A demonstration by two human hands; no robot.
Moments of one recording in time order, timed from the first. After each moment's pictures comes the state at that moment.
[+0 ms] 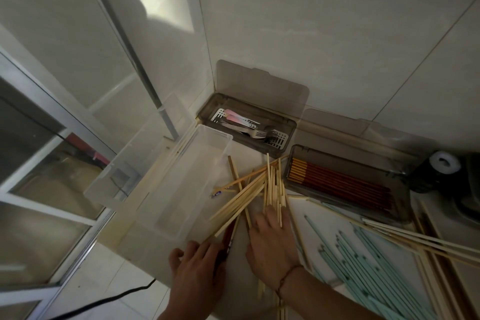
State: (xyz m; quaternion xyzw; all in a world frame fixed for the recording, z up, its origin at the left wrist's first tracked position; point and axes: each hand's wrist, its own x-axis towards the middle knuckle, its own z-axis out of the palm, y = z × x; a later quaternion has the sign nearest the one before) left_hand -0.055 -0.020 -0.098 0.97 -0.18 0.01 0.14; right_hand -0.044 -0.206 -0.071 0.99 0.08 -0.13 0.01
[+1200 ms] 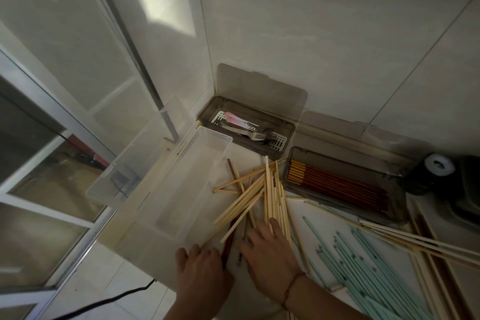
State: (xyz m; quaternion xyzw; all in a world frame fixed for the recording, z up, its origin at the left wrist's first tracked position) left_hand -0.050 -0.046 -0.074 0.97 -0.10 -0.20 -0.07; right_hand -0.061 -0.209 -0.071 0.98 0.17 -0.05 -0.01
